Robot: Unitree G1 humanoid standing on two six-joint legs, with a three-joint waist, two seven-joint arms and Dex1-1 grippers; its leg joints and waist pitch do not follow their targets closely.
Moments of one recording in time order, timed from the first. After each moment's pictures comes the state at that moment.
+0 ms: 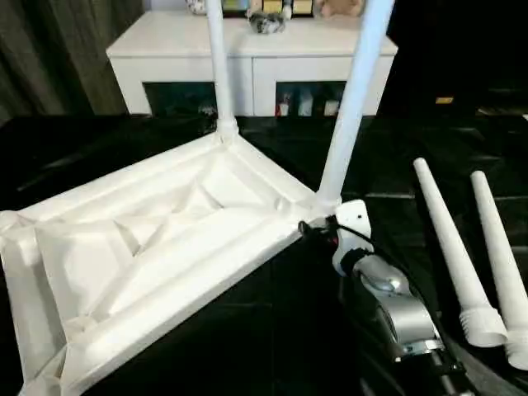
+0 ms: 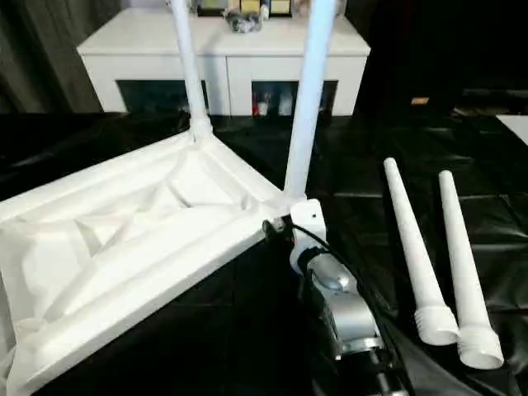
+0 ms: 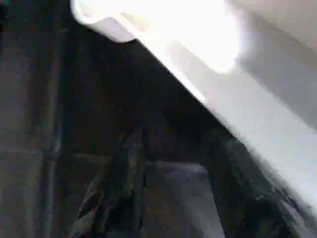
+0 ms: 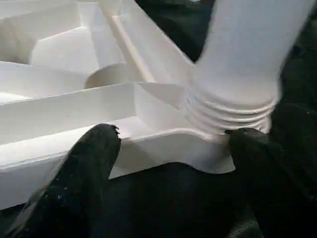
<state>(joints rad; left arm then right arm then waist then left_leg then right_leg) -0.12 0.89 0.18 0.44 0.04 0.62 -0.46 -0.28 -0.08 0.11 0.26 0.03 0.27 0.20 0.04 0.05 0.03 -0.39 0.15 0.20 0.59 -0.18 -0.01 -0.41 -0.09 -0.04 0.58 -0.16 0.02</state>
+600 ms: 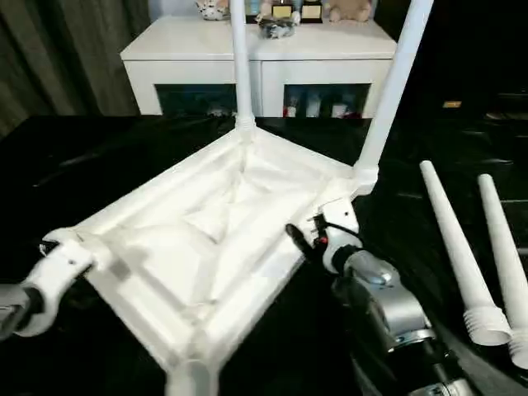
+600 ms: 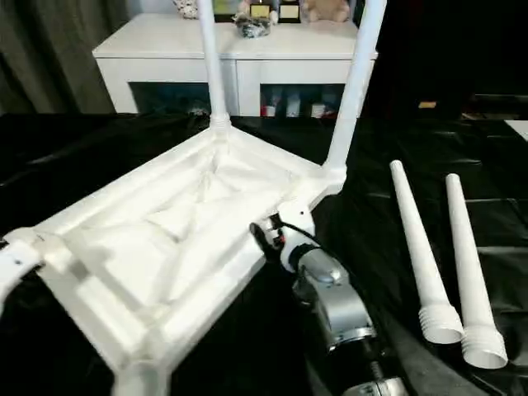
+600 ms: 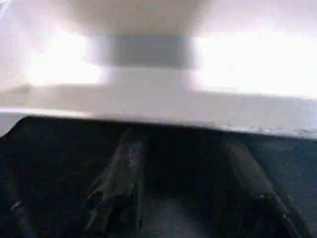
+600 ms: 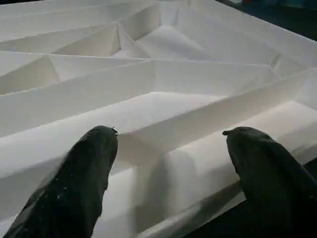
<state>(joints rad) 0.03 0.91 0.02 -0.07 -0.14 0.77 -0.82 -0.33 -0.07 0.13 0.32 0.03 0.27 0.27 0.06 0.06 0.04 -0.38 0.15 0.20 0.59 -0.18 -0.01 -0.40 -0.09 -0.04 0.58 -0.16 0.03</state>
